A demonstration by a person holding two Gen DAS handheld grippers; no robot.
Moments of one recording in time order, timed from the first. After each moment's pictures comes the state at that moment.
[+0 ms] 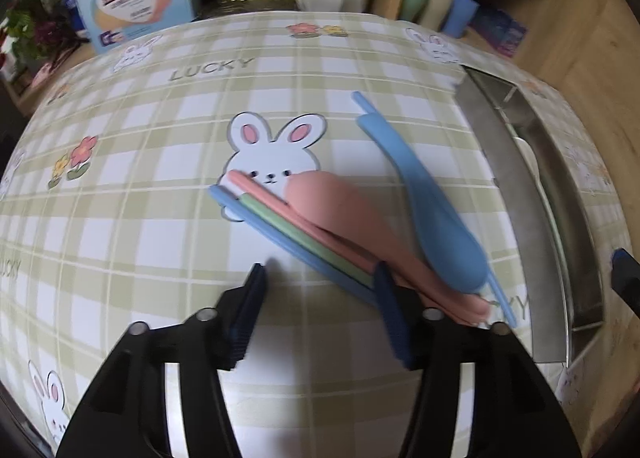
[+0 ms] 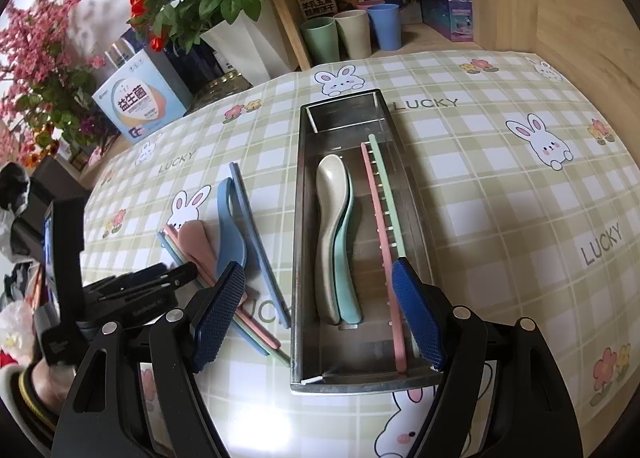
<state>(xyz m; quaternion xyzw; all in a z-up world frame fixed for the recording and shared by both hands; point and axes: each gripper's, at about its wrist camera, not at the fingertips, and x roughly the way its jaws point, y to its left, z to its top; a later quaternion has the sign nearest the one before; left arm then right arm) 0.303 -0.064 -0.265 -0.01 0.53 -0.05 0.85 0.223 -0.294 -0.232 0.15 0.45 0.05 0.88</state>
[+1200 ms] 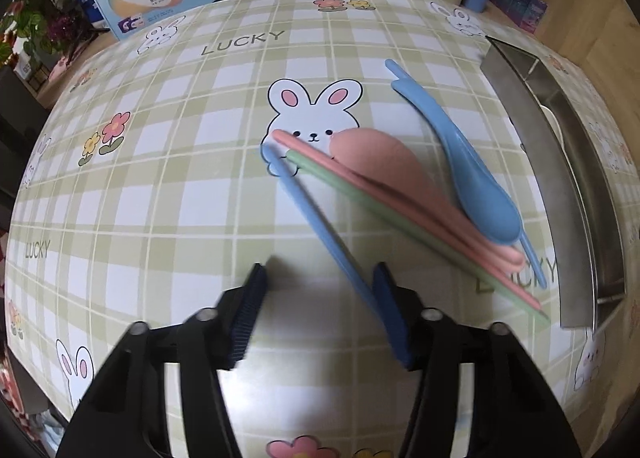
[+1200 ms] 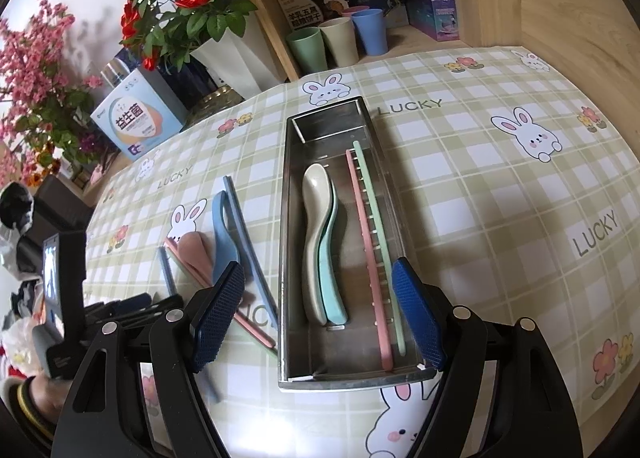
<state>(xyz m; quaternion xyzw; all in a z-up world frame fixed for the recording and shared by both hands) 0.284 -0.049 -0.266 0.03 0.56 -0.02 0.83 0.217 -0.309 -0.230 0.18 0.43 0.05 0.88</state>
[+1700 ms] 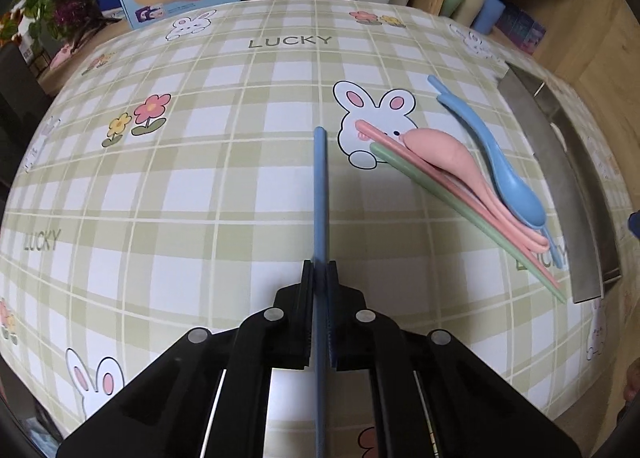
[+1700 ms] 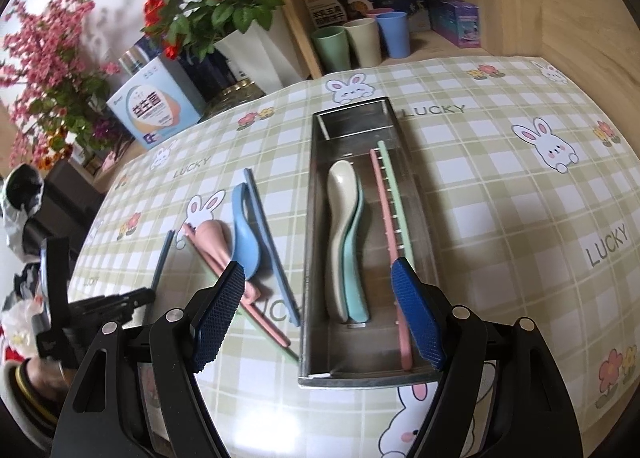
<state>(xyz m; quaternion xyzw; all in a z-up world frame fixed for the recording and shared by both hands) 0.273 0.009 -0.263 -0.01 0.54 -0.04 0.84 0.216 -0.290 -0.228 0.15 0.43 0.08 0.89</state>
